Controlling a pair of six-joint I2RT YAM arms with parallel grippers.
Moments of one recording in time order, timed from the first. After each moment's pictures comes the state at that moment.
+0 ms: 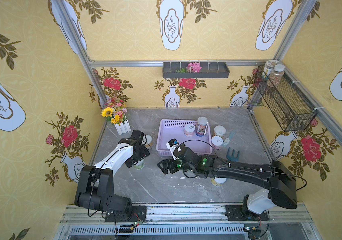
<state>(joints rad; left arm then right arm) -0.20 1.46 0.90 -0.83 -0.12 -0.80 1.10 1.55 1.10 -0.22 0.00 0.65</state>
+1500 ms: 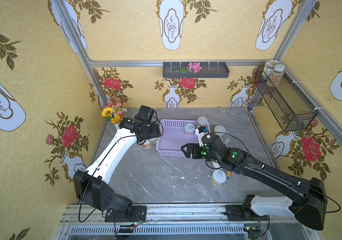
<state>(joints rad) -0.41 1.52 1.53 -1.07 -0.07 -0.61 0.83 1.22 1.01 -0.41 0.03 0.69</state>
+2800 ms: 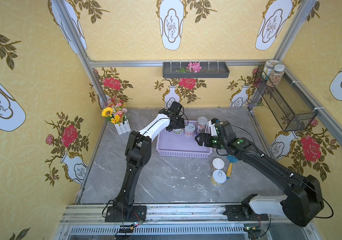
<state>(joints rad) -0.51 2.31 2.08 -0.86 0.00 -0.53 0.48 1.30 1.00 -0.43 -0.13 0.53</state>
